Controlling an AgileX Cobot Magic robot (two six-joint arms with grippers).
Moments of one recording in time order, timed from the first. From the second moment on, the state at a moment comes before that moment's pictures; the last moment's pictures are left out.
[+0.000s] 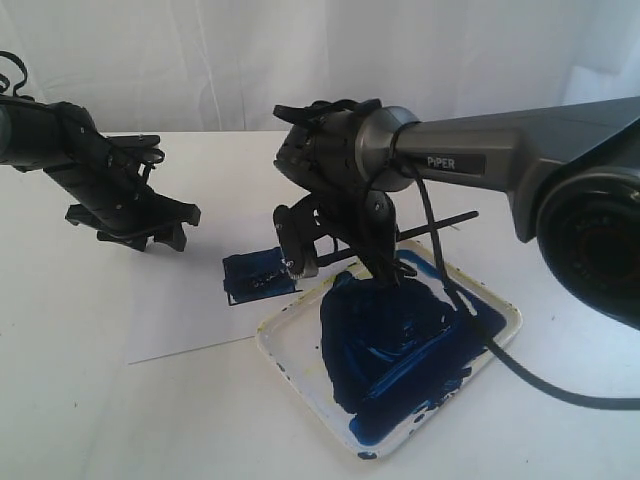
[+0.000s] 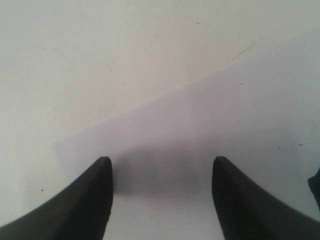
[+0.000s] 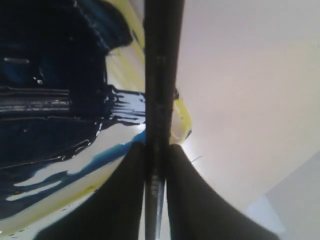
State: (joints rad) left arm -0.23 2.10 -1.46 -0.27 0.59 0.16; right arm 0.68 2.23 -1.71 -0.63 1.08 -0.79
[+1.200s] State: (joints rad) left arm -0.23 2.10 -1.46 -0.27 0.59 0.16; right arm 0.70 2.23 -1.71 -0.77 1.08 -0.61
